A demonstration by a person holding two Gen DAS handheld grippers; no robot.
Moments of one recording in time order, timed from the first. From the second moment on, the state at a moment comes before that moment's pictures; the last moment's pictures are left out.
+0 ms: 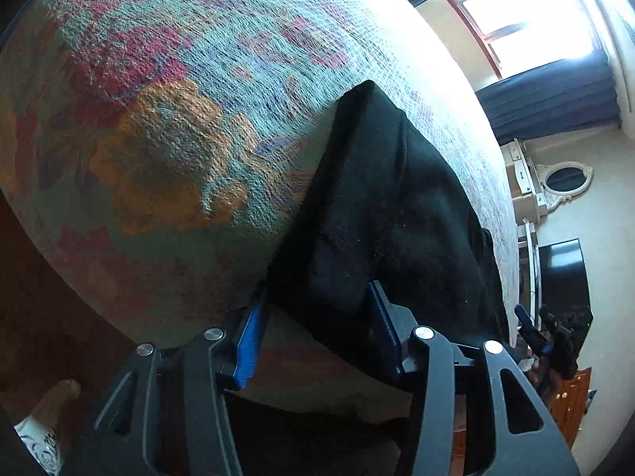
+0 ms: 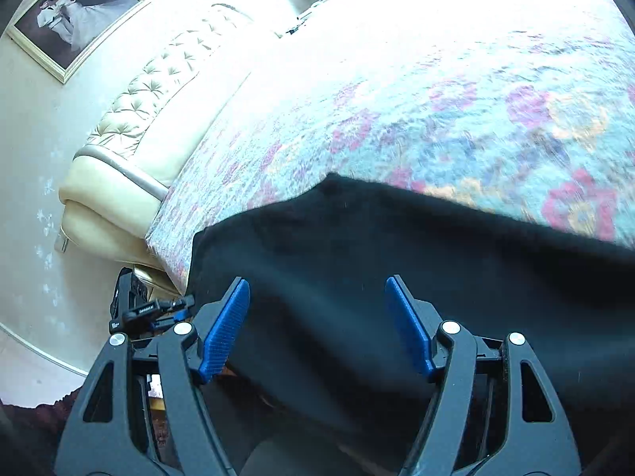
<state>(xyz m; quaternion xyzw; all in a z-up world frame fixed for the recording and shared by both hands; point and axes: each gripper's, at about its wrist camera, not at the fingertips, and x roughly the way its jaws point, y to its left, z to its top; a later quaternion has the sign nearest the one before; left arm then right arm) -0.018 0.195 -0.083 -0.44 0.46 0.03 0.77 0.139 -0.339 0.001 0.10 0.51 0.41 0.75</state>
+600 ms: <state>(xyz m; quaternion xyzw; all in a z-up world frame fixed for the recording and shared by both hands) -0.025 0.182 -0.069 -0.35 0.45 0.07 0.82 0.207 -0.213 -0.028 -0.06 0.51 0.42 0.75</state>
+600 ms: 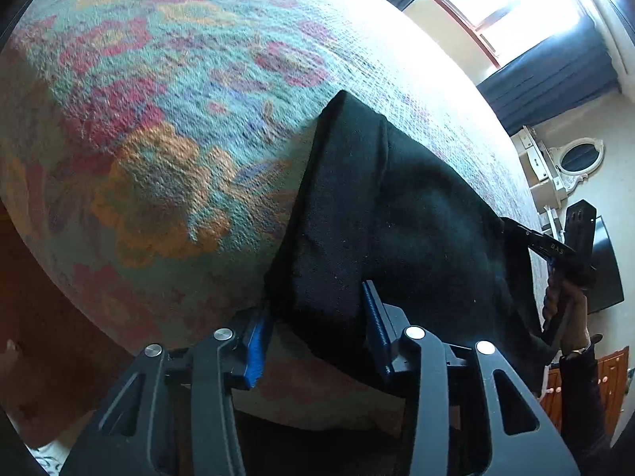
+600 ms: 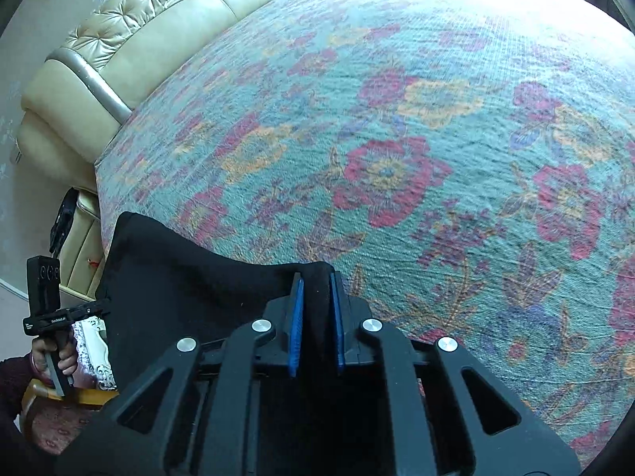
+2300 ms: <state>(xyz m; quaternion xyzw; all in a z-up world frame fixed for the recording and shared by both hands) 0.061 0.109 -0.035 -0.27 0.46 0.08 0.84 0.042 -0.827 -0.037 0.39 0.35 -0.10 0.85</state>
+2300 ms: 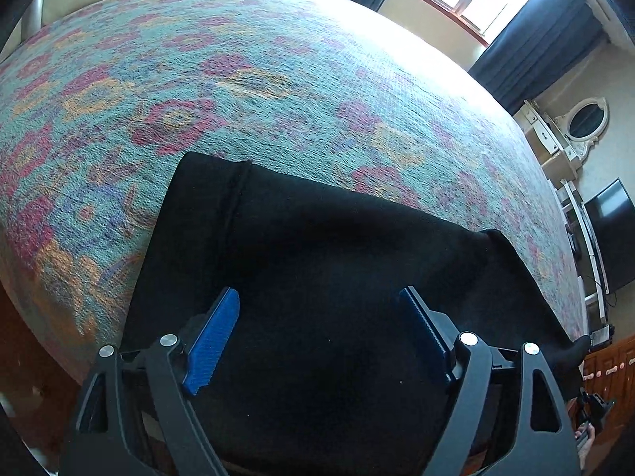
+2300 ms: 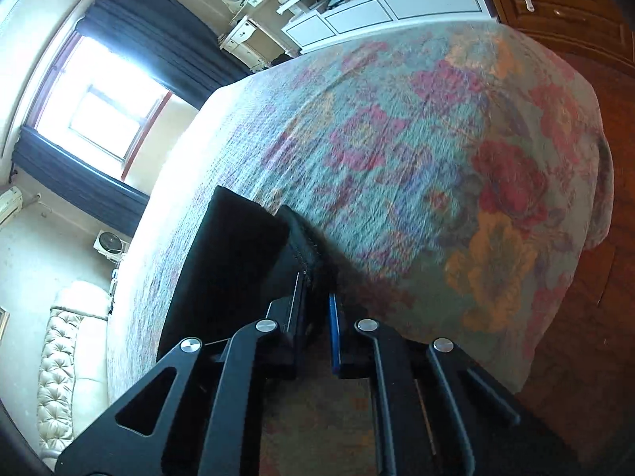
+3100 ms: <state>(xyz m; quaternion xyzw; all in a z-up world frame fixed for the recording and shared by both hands) 0.061 0.123 -0.042 -0.32 0.45 0.06 0.83 0.104 -0.808 -0.066 0.57 0.31 -0.05 0.76</state>
